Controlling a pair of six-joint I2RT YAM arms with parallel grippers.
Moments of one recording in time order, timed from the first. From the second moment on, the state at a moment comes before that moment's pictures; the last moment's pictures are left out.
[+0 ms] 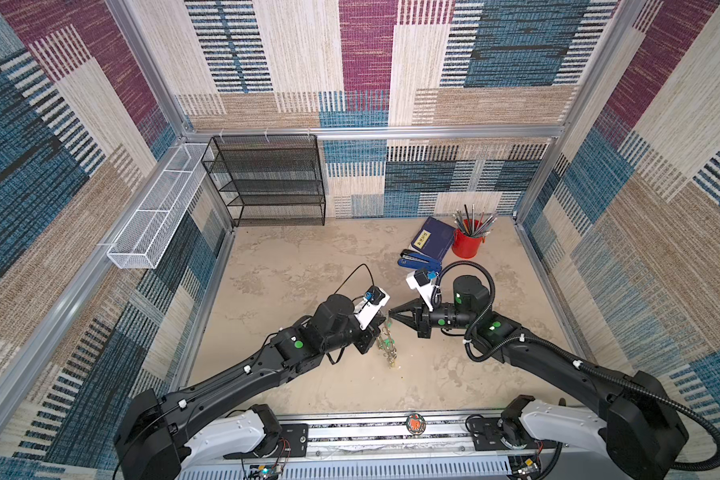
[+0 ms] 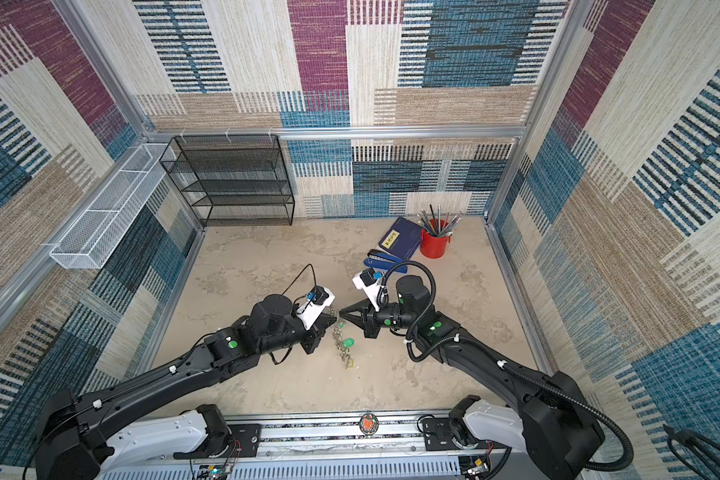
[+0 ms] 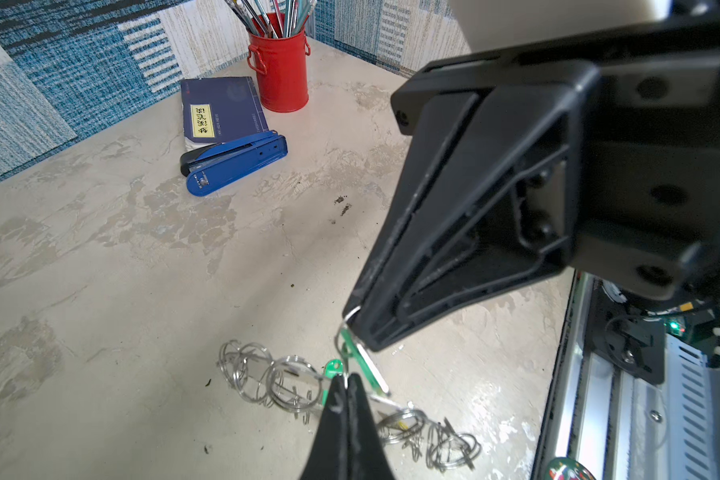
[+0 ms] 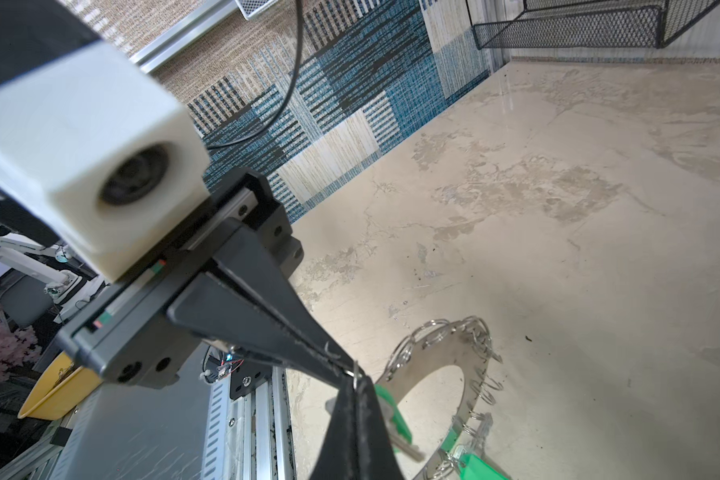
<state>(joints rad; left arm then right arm) -0.88 1.10 0.77 -0.16 0.06 -0.01 0.60 1.15 0.66 0.19 -0.73 0.27</state>
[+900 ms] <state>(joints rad) -0.89 1.12 0.77 -0.17 0.01 -0.01 0.61 1.19 0.69 0.11 -0.70 0.25</state>
